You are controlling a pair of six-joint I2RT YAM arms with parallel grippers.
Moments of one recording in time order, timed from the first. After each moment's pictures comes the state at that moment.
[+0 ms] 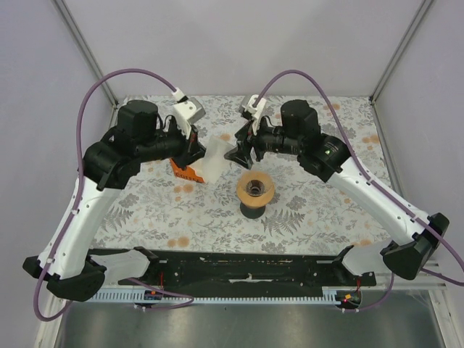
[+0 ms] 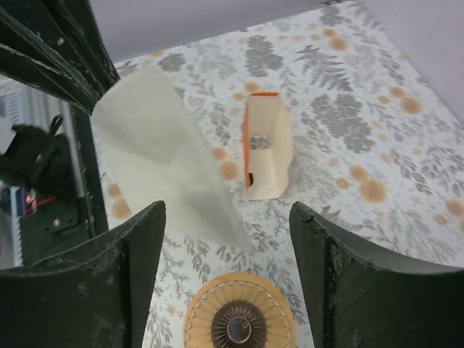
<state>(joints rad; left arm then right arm) -0.56 1.18 1.66 -1.00 0.44 0.16 0.73 1.38 1.49 -0.40 -0.52 -0.15</state>
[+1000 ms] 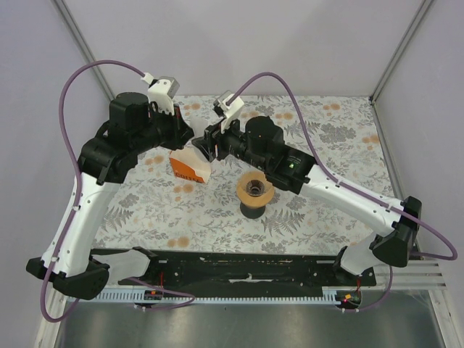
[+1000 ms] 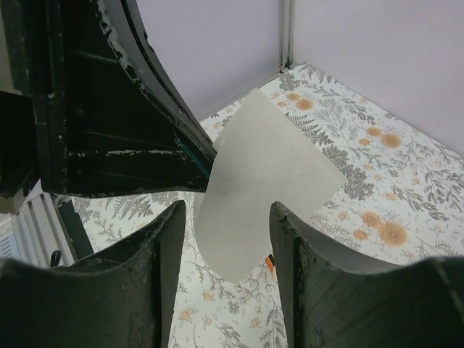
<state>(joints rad) -0.45 1.20 1.67 -0.90 0.16 -0.21 0.99 1.50 1.52 -0.07 0.06 0.11</state>
